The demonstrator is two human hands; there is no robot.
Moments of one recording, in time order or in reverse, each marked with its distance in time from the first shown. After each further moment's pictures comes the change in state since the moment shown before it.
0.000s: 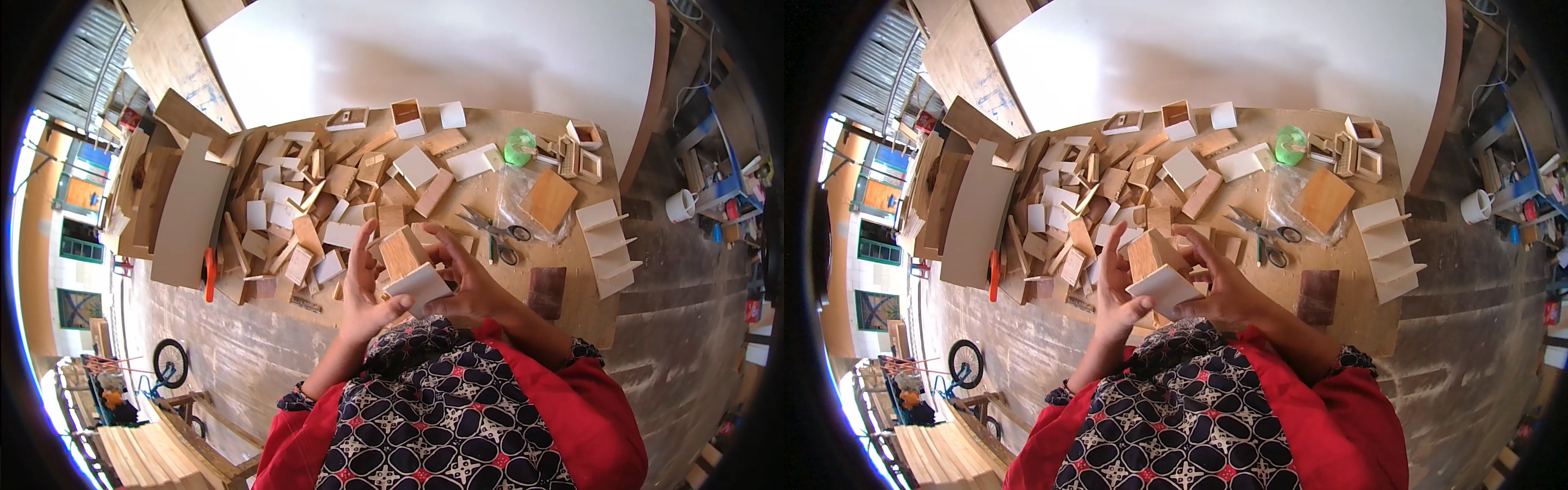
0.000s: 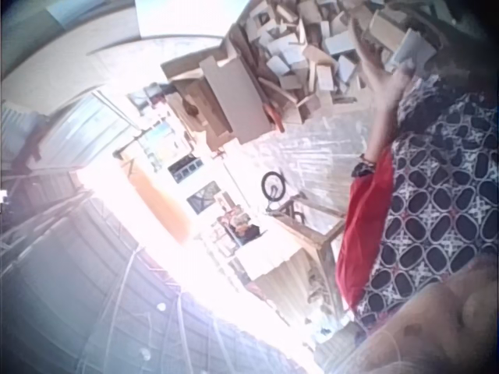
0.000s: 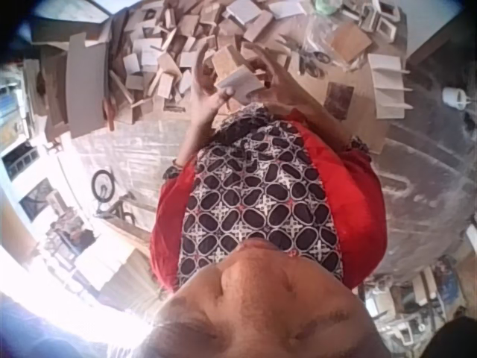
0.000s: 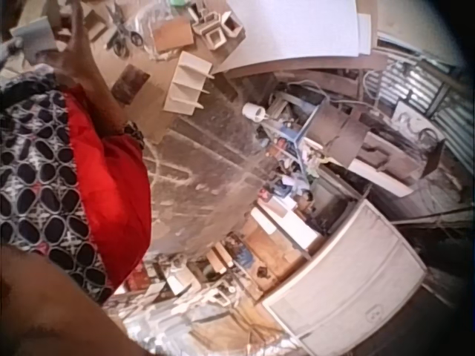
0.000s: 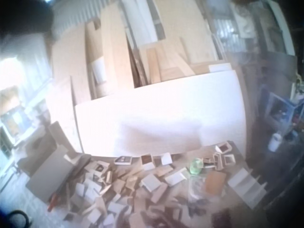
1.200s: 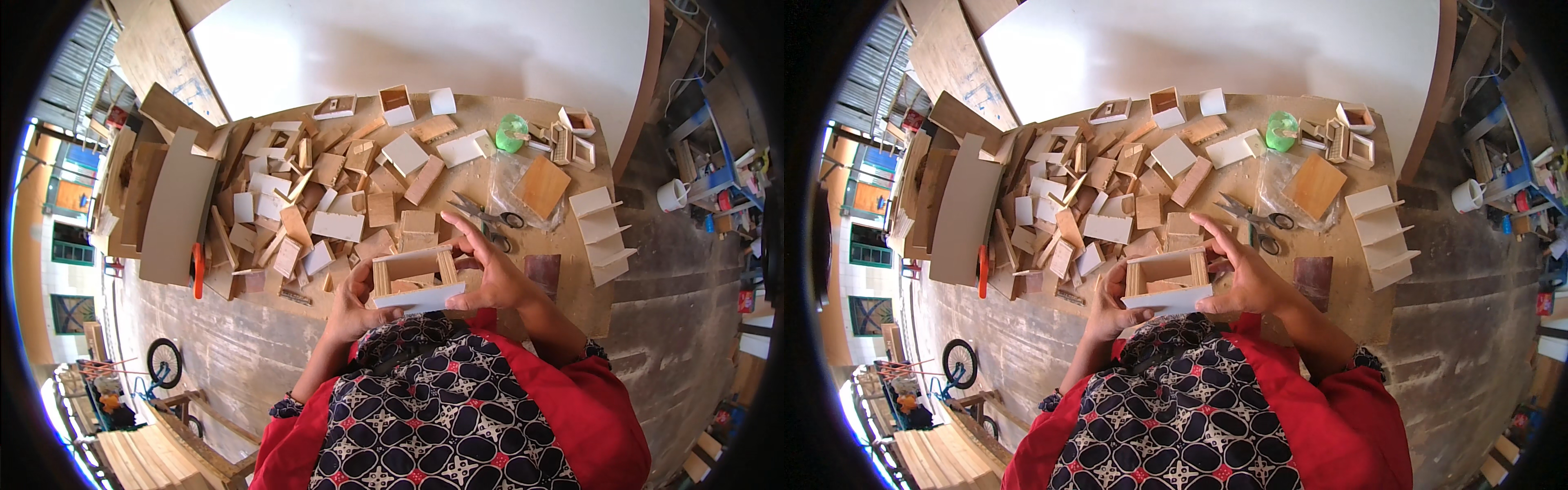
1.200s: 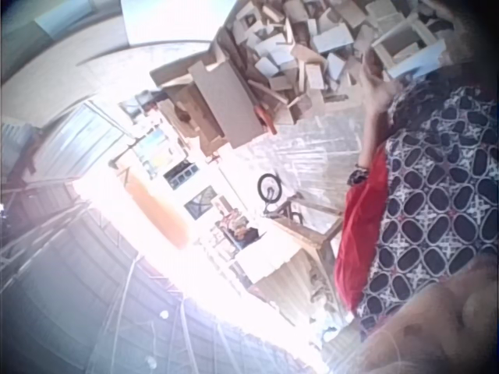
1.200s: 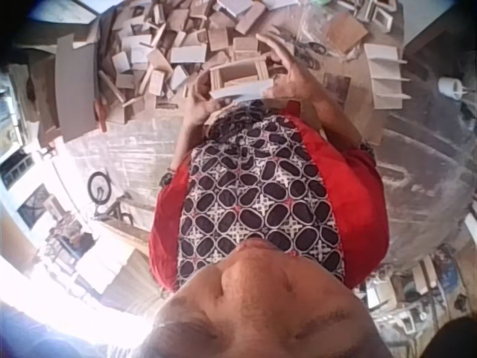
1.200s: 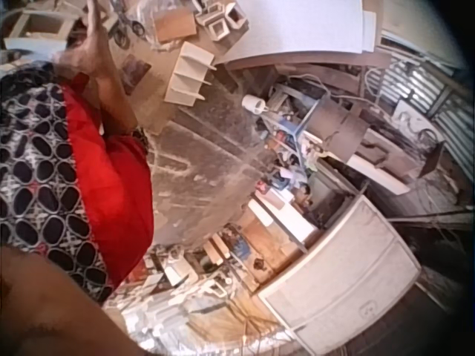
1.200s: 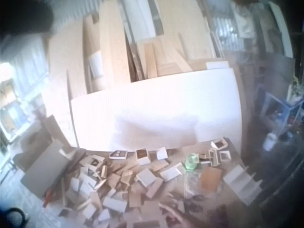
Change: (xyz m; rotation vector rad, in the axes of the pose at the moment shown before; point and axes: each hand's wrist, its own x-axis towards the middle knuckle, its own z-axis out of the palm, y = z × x) left_hand -0.027 -0.030 -0.032 -0.085 -0.190 -0.328; right_hand -0.027 -0.024 -0.025 -0.136 0.027 0.091
